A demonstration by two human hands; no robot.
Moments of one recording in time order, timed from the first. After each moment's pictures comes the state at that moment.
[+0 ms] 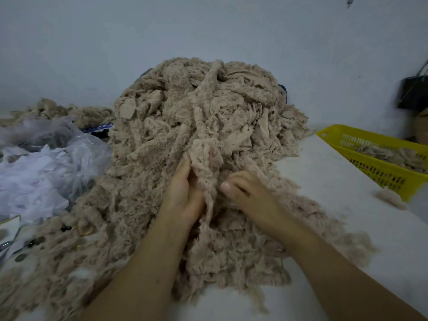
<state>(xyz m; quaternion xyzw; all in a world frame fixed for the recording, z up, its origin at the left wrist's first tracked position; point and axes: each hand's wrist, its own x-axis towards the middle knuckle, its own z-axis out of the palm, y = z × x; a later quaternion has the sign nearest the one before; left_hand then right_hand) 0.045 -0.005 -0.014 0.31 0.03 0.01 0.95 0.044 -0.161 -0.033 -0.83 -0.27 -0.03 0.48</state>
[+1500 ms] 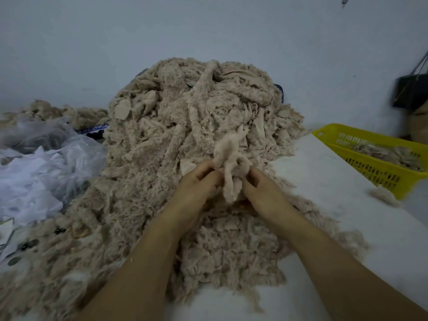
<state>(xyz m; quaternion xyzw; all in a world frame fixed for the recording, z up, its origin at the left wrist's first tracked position) 0.032 -0.012 -0.020 0.66 -0.12 0.04 0.74 0.050 -0.174 -0.032 -0.72 -0.17 0.02 0.68</state>
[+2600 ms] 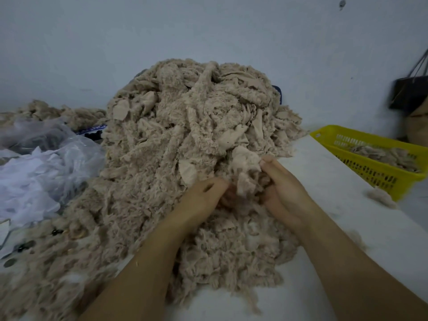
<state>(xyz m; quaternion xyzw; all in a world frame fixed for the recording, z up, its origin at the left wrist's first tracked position) 0.026 -0.014 -0.019 0.83 -0.08 -0.01 0.56 0.060 -0.194 -0.019 -0.50 -0.07 0.08 0.86</state>
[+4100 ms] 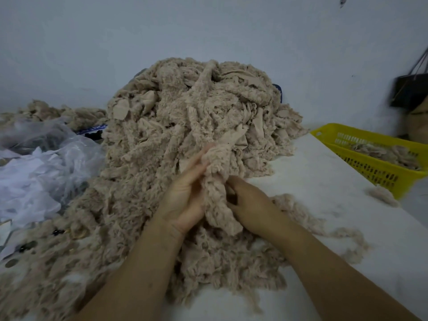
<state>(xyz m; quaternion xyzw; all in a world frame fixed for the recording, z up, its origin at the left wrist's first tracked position) 0.030 -0.009 -0.010 0.31 -0.09 -0.09 0.94 0.046 -0.162 -0.036 -0.89 -0.28 -0.03 0.37</state>
